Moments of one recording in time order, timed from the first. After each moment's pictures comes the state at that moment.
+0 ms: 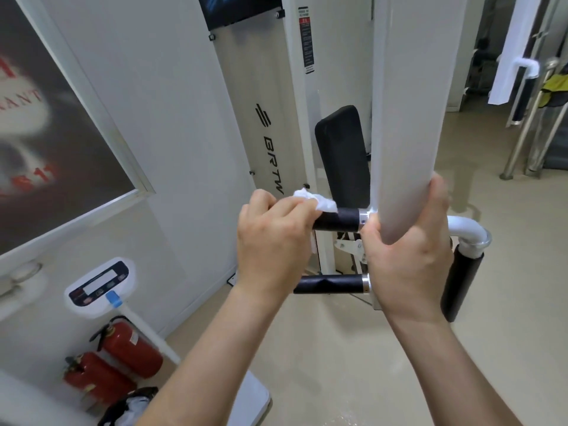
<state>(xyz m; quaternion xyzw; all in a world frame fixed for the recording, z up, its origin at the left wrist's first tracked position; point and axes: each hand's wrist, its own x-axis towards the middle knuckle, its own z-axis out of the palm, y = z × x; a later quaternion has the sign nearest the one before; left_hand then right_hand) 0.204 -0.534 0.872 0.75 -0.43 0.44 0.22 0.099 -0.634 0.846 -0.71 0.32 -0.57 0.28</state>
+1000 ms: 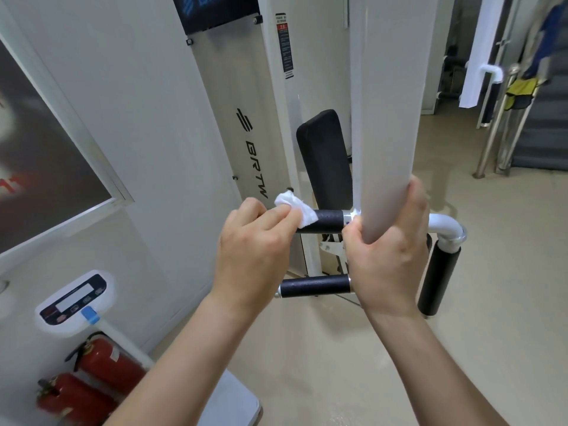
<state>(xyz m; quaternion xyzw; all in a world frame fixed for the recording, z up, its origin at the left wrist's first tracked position) 0.209 -0.525 0.873 0.73 -0.49 0.44 0.18 0.106 -0.639 0.845 -0.69 0.34 -0.59 0.26</state>
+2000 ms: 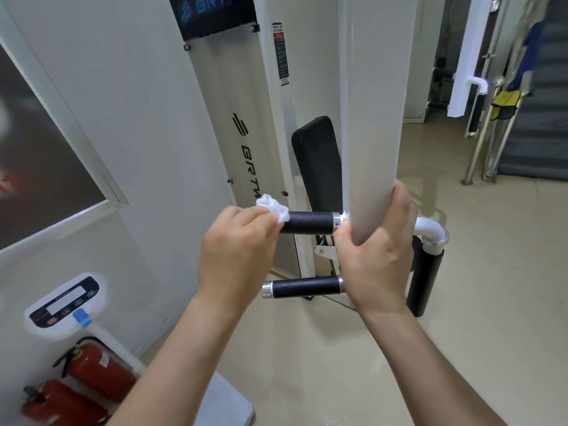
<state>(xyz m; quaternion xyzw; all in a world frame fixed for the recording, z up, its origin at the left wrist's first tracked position) 0.209 -0.510 0.880 0.73 -0.46 0.46 0.21 0.103 -0.633 0.845 -0.71 0.33 -0.58 0.26</state>
